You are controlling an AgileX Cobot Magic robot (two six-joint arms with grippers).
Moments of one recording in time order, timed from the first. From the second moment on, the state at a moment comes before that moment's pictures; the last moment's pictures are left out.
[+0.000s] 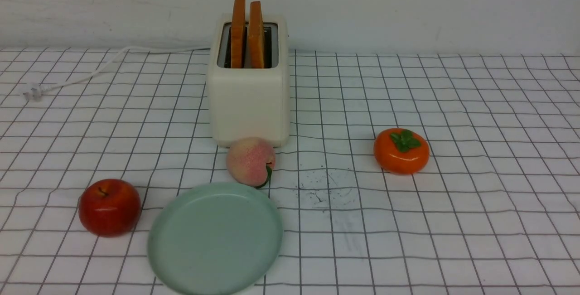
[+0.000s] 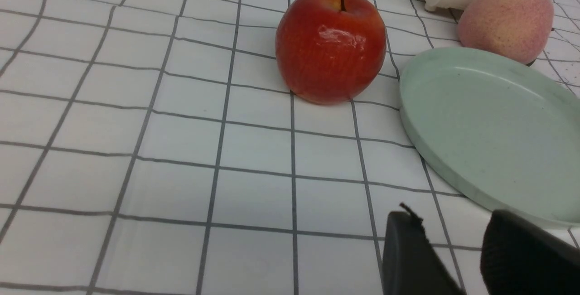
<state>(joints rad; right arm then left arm) 0.12 -0.01 0.02 -0.09 0.39 0.17 -0.06 -0.01 0.03 -0.12 0.39 -0.12</state>
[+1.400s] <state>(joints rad) 0.12 -0.01 0.03 -0.09 0.33 0.19 -0.06 -0.01 0.03 -0.65 -0.11 -0.16</state>
